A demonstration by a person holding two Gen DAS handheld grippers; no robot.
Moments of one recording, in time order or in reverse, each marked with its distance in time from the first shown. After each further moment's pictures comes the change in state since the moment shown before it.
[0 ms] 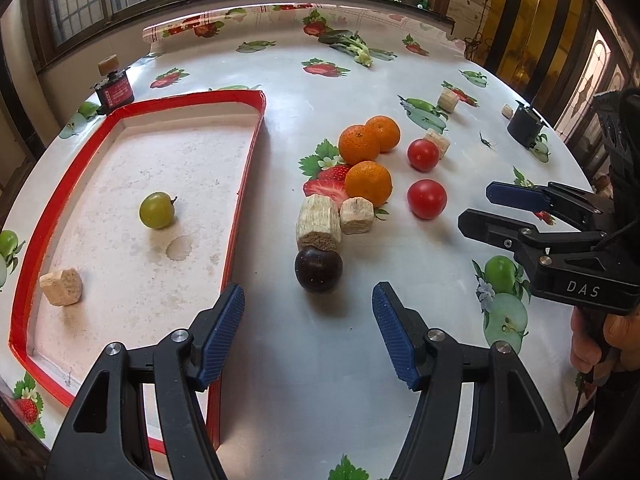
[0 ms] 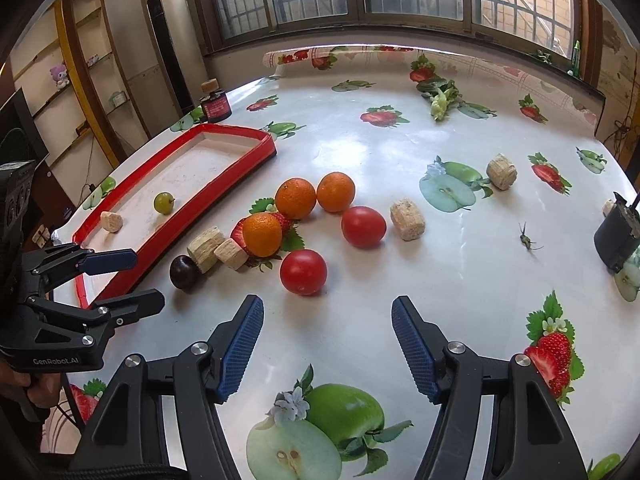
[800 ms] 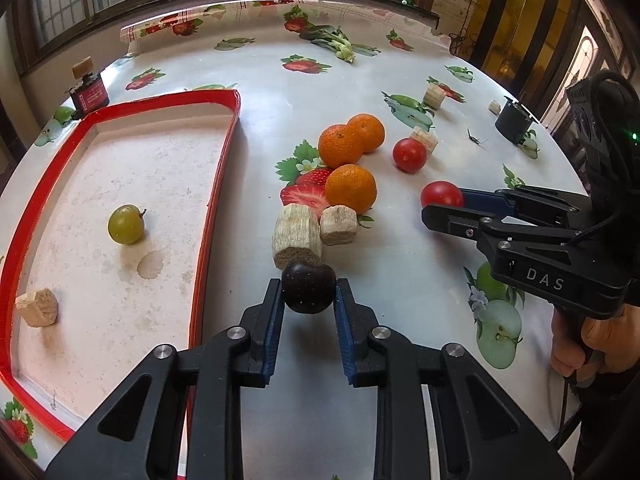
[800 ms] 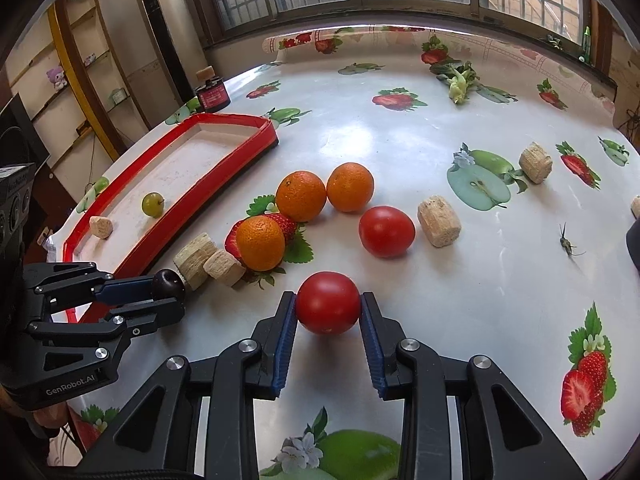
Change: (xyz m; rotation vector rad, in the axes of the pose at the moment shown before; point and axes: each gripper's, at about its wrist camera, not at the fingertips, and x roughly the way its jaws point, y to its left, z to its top) left arm 0.006 -0.005 0.007 0.026 0.002 -0.063; right arm 0.026 0.000 0.008 0.026 0.025 0.024
